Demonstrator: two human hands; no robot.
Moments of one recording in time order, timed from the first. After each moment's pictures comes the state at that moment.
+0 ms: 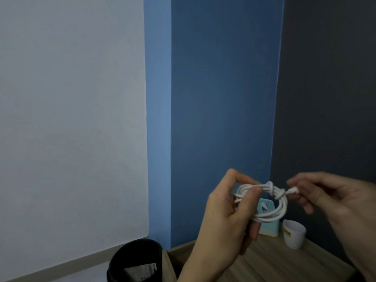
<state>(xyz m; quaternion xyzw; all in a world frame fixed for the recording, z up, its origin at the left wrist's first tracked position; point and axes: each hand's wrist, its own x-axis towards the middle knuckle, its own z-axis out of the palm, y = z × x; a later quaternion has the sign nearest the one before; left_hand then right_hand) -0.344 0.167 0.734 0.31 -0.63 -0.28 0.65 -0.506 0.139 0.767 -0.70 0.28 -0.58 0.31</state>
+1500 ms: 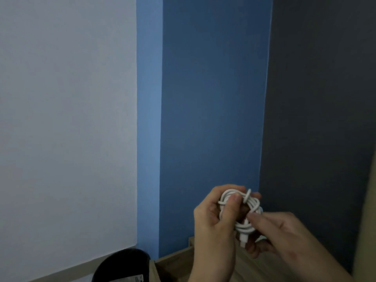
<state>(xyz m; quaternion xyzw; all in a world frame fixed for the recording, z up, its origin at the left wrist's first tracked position) -0.363 0.142 0.725 0.25 -0.53 -0.32 0.75 -0.480 0.124 0.739 -0.74 0.30 -0.41 0.43</state>
